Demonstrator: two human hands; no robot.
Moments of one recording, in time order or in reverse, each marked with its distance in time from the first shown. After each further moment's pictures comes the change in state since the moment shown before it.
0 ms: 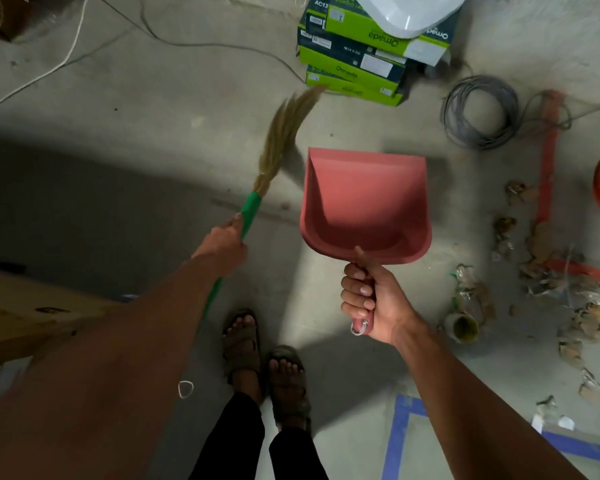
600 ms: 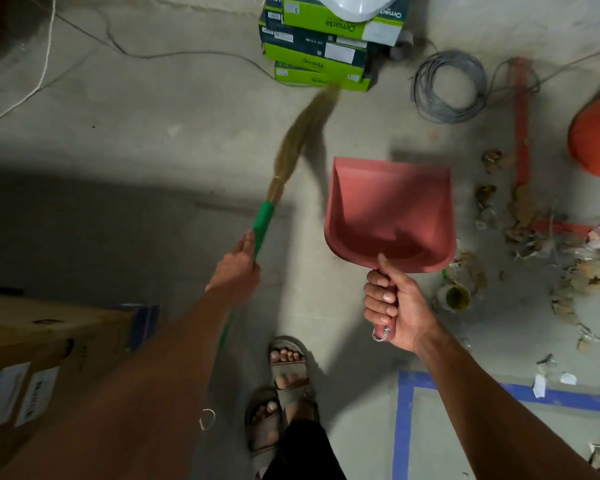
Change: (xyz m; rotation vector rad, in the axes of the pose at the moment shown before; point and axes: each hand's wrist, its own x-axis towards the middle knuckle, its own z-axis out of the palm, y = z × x) left_hand -0.059 0.045 0.058 -0.047 0.025 0.071; right_hand -0.062 0.018 -0.061 0.121 0.069 -0.079
